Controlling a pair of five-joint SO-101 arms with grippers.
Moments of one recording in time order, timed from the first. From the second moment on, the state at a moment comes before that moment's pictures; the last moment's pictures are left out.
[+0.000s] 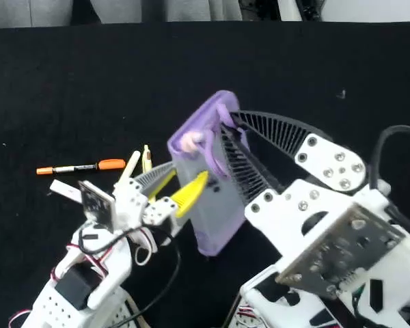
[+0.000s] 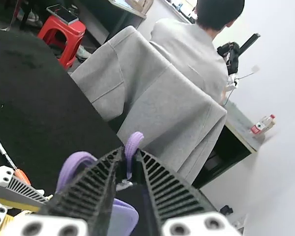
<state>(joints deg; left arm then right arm) 33.4 -104.1 83.4 31.8 12.5 -32.7 -34.4 -47.9 99.4 34.9</state>
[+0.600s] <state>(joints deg) 36.6 -104.7 90.1 20.0 10.7 -32.7 -42.2 -39.9 99.4 34.9</state>
